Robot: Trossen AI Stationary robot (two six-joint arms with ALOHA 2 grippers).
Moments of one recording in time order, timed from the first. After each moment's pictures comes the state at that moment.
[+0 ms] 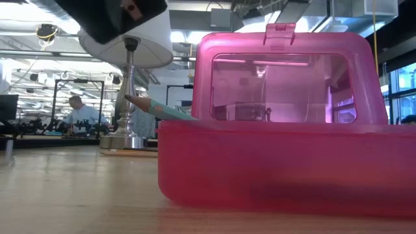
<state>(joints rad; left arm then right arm) -0.65 1.97 1.51 -0.60 -0.20 -0.50 1.08 1.56 0.66 0.36 0.47 0.52</state>
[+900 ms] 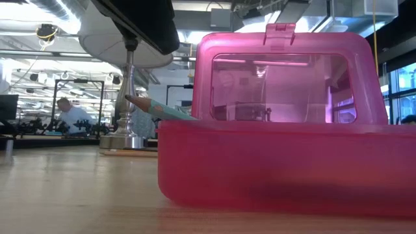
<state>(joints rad) -0.61 1.97 1.51 -0.58 -0.29 -0.60 1.08 1.56 0.66 0.36 0.47 0.52</state>
